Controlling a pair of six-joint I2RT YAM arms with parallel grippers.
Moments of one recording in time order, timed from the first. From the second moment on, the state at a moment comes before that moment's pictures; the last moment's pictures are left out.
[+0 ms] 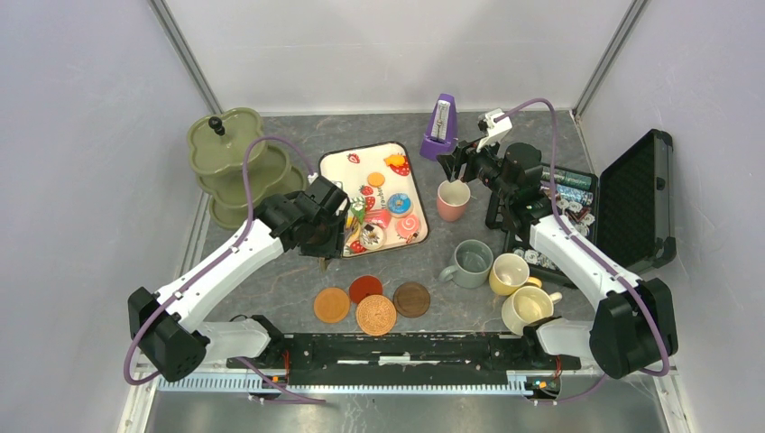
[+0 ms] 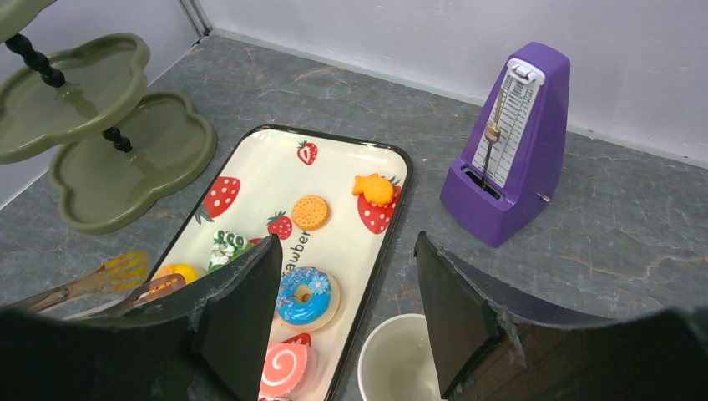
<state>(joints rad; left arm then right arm) -0.69 1.22 1.14 -1.09 -0.16 -0.53 0.35 1.27 0.89 0.31 -0.23 0.12</state>
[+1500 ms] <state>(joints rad) -0.72 1.28 1.09 -1.02 -0.19 -0.53 0.35 1.27 0.89 0.31 -0.24 0.12</state>
